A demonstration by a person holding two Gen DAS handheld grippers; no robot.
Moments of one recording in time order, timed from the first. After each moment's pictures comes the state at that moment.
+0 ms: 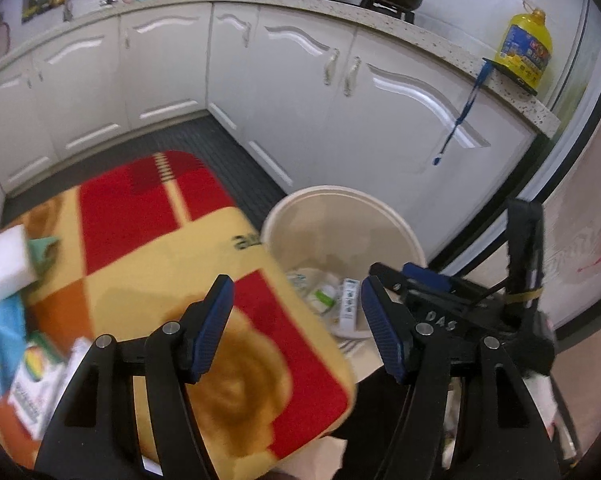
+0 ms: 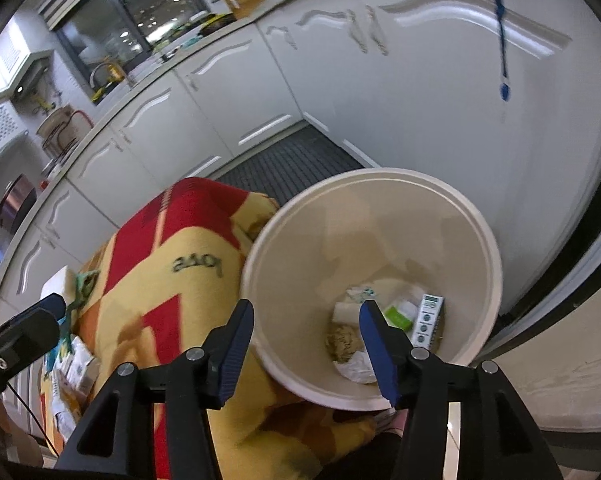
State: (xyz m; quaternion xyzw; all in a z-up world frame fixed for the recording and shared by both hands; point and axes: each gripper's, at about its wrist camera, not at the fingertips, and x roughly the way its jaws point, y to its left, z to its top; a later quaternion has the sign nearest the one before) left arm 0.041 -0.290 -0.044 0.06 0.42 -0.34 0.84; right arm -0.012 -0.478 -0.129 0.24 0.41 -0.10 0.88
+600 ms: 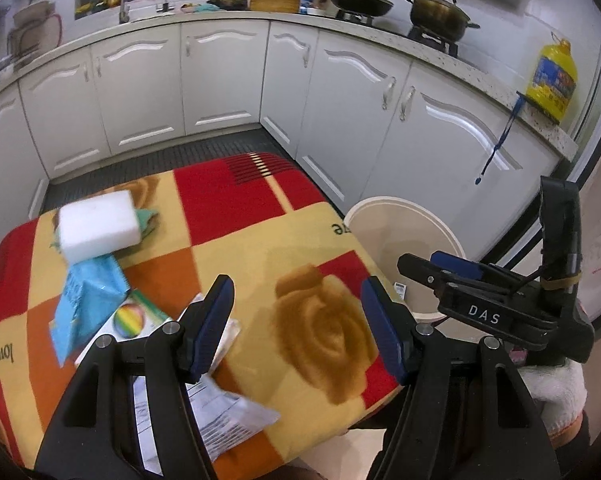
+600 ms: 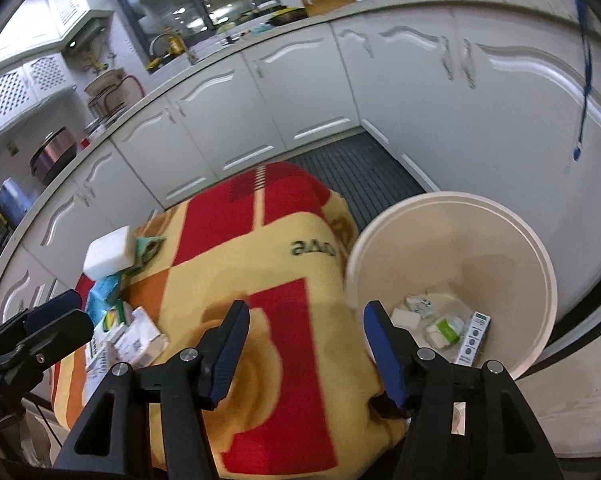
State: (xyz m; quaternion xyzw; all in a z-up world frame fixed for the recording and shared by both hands) left arm 0.031 -0.187 -0.035 0.04 0.40 -0.28 0.87; right arm 0.010 -0.388 -0.095 0.18 0.40 -0.02 0.90
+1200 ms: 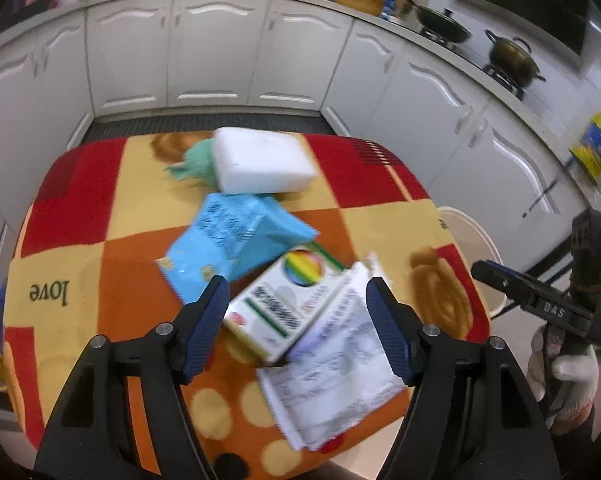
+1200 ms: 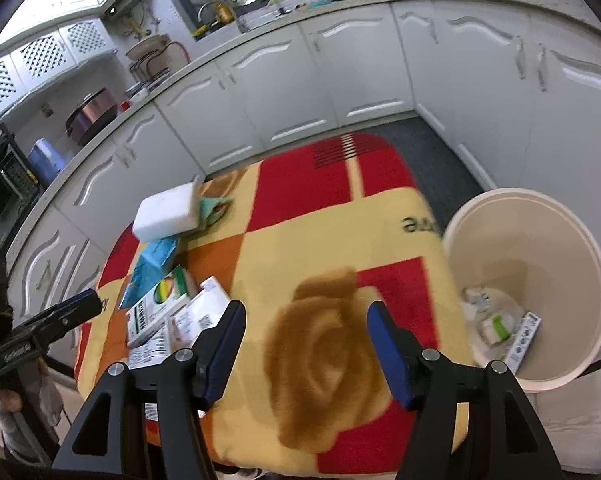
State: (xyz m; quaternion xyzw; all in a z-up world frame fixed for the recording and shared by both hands) left arm 0.063 -0.036 -0.065 -0.05 0.44 -0.21 0.87; right arm 0.037 -0.316 -0.102 0.16 0.43 0.06 0.88
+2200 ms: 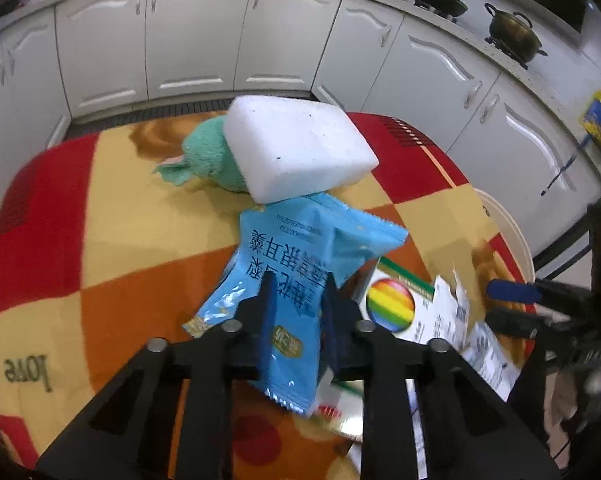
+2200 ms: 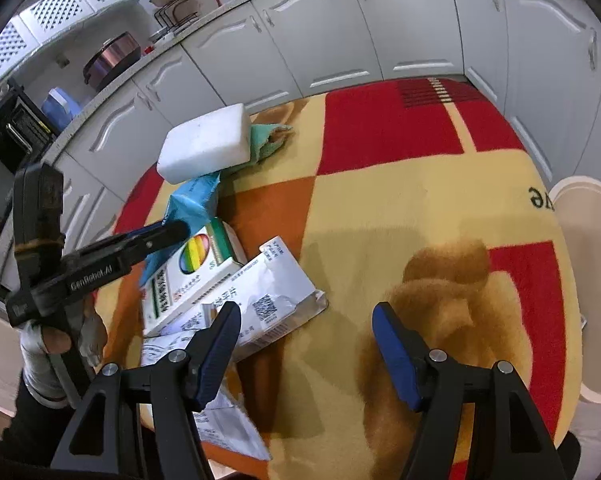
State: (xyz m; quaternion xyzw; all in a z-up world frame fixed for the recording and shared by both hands) left arm 0.129 -0.029 -0.118 -0.01 0.46 -0.24 0.85; right arm 0.078 -0.250 -0.139 0.15 0.50 0.14 0.84
